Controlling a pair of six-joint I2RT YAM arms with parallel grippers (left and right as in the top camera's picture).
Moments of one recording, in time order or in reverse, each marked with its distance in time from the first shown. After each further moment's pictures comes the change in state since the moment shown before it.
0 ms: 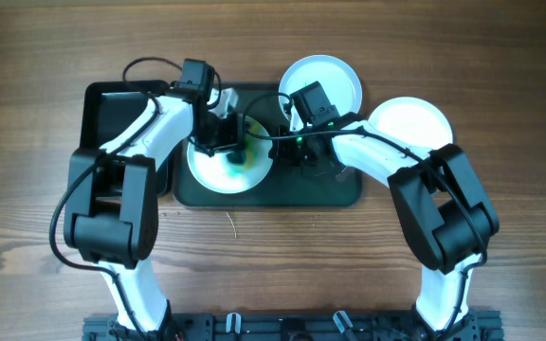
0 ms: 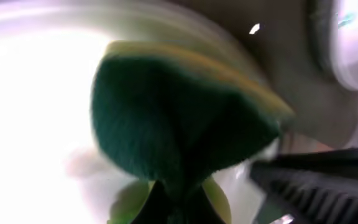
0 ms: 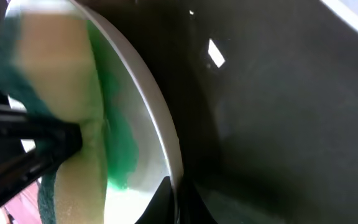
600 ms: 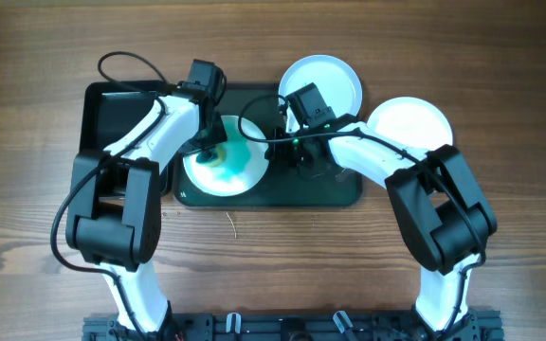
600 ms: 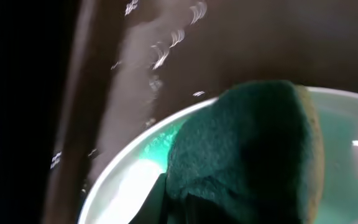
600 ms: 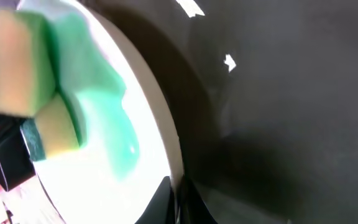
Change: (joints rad) left arm -0.028 -0.007 0.013 -0.116 -0.607 -0.341; right arm 0.016 0.000 0.000 0.011 0.003 0.000
